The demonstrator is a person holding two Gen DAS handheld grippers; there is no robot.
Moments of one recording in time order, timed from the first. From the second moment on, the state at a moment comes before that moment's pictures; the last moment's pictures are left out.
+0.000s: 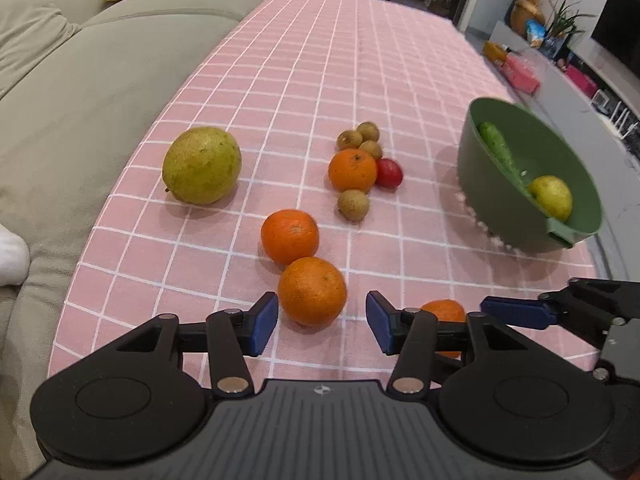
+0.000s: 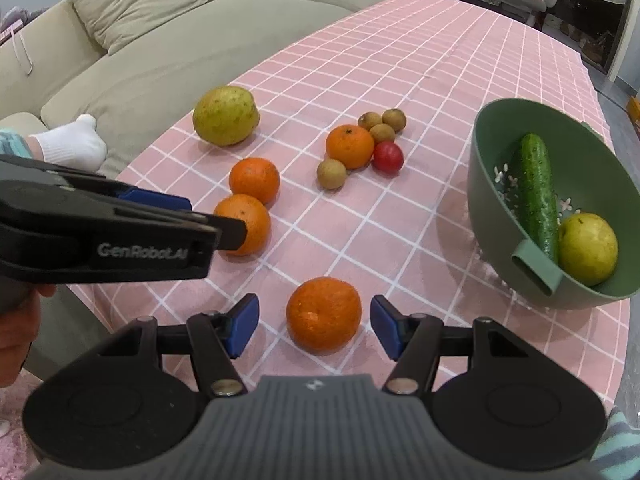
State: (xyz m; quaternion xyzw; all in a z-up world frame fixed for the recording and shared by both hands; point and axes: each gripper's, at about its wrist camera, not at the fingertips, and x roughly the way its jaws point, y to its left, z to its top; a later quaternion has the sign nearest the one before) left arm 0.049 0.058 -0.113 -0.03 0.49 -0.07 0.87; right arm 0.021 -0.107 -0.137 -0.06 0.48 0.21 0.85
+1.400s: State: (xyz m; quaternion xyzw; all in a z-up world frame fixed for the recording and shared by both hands) left arm 0.064 0.048 -0.122 -0.03 0.51 -0.07 0.86; right arm 0.029 -0.106 -0.155 -0.09 0.51 0.19 0.83
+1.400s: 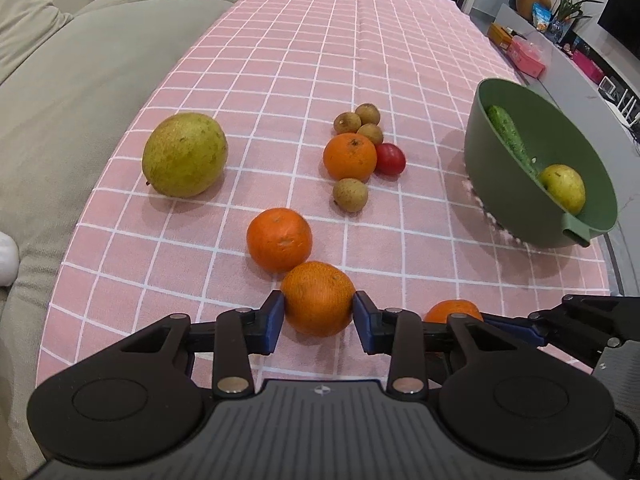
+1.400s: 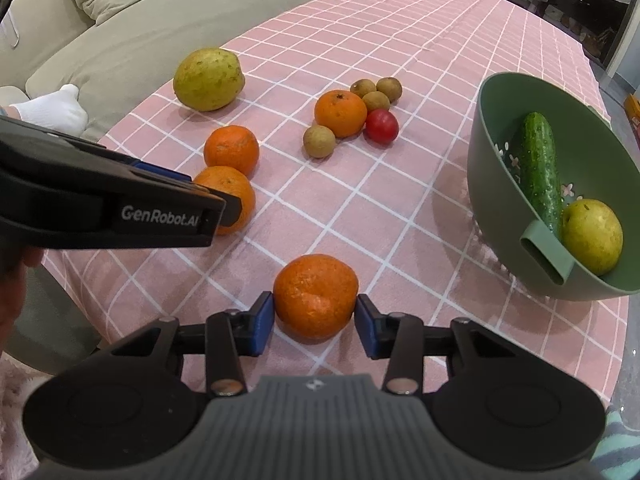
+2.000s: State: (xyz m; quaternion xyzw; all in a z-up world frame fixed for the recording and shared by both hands) left arm 0.066 0.043 -0.117 -0.06 0.51 -0.10 0.85; right arm 0.035 -0.121 -0.152 -0.07 0.51 0.18 0.84
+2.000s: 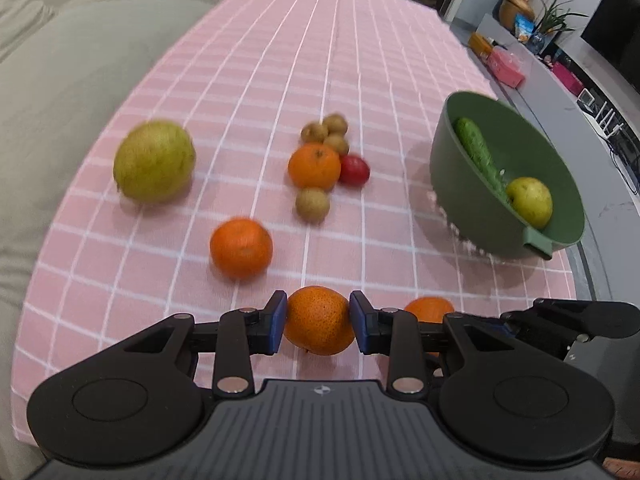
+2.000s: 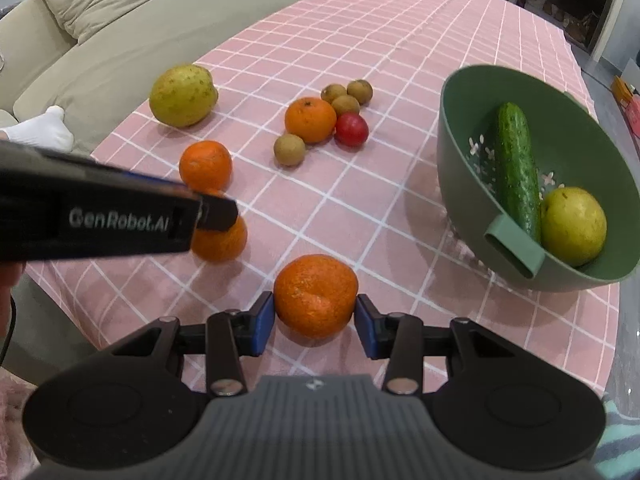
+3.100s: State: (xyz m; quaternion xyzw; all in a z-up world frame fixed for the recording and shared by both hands) left arm 0.063 0.035 -0.118 -0.07 0.51 -0.14 0.85; right arm 0.037 -0.135 -0.148 -0.02 0.51 0.18 0.84
